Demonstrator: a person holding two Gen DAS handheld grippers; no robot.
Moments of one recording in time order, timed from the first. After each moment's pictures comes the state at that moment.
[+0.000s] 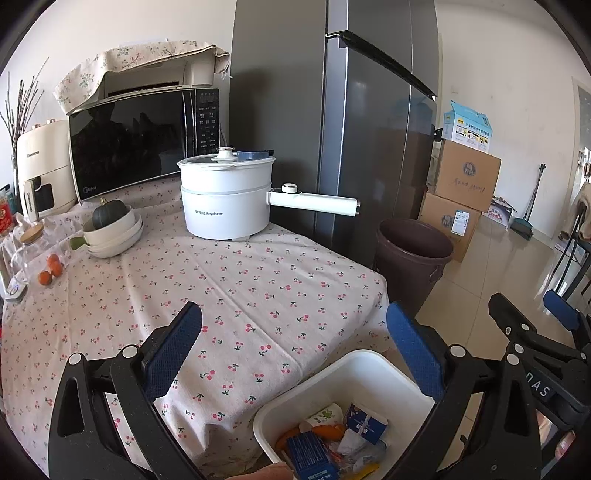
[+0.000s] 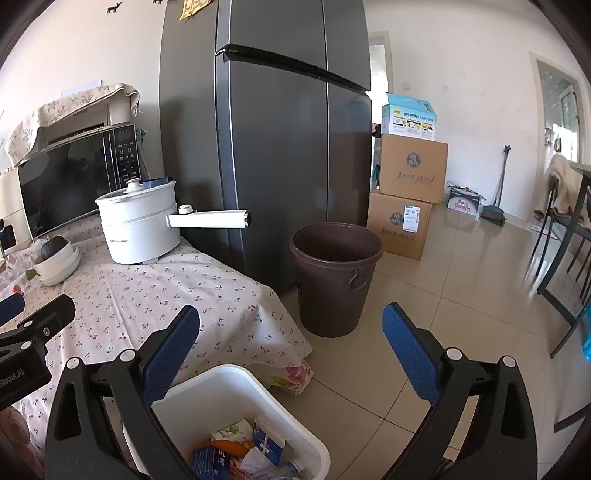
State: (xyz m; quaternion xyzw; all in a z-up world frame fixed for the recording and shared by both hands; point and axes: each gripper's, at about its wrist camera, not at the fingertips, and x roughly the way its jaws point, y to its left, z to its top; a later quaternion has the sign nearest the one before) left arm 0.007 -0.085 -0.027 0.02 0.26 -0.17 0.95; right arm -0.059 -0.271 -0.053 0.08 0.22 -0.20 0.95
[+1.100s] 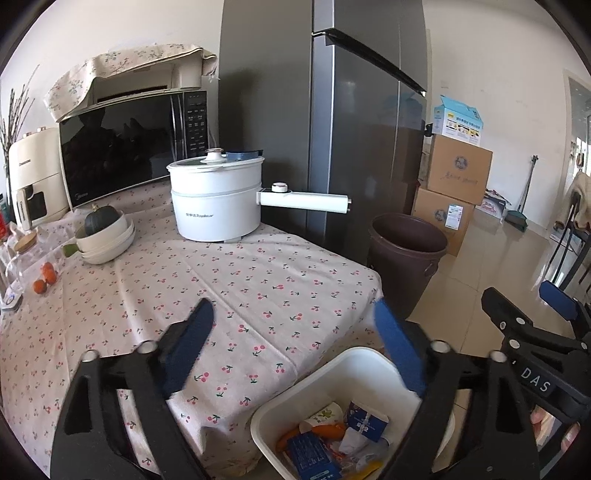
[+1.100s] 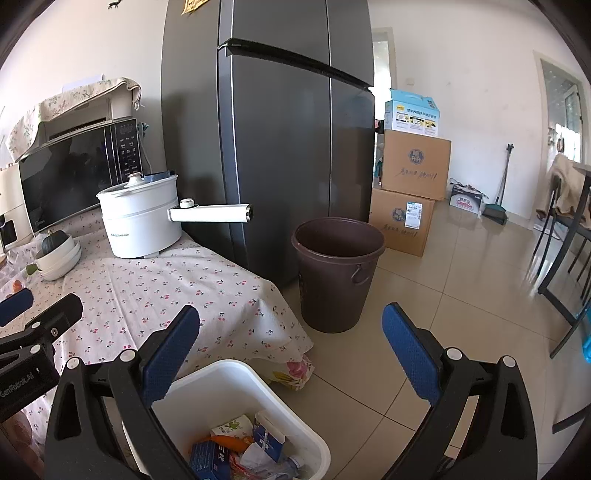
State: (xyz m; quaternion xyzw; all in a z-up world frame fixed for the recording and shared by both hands) left arm 0.006 -0.088 -0.032 0.04 0.25 -0.19 0.95; right arm -0.055 -0.269 -0.056 0.07 0.23 -0.20 0.95
